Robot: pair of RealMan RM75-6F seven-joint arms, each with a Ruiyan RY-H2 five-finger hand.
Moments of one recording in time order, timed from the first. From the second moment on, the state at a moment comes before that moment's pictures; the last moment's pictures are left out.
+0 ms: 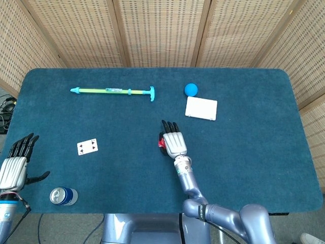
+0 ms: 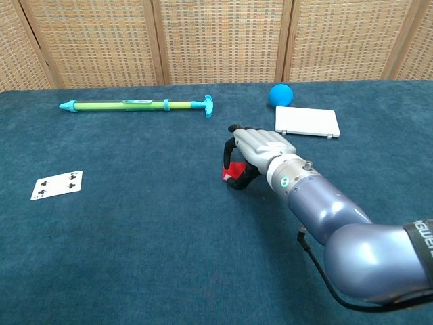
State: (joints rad) left arm -0.14 -1.24 -0.07 -1.55 1.44 1.43 -0.01; right arm 0.88 -2.15 0.38 -0.89 -1.00 0.97 -0.42
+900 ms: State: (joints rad) left arm -0.14 -1.23 -0.07 -1.55 1.44 1.43 -0.02; right arm 0.88 -2.13 0.39 -0.92 -0.98 0.95 -0.44
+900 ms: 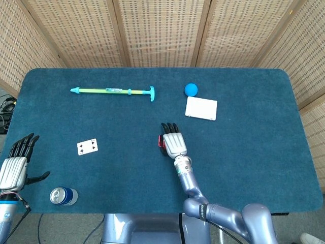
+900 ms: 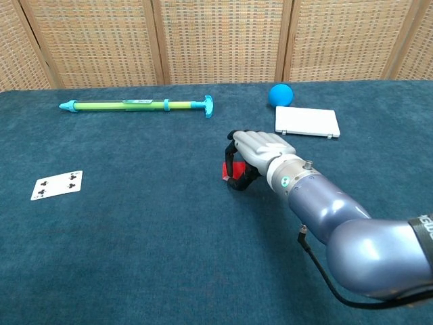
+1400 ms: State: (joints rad) left arm -0.14 -1.23 -0.07 -1.56 1.45 1.43 -0.02; right arm 0.88 -2.13 0.38 -0.94 -0.98 0.94 -0.44
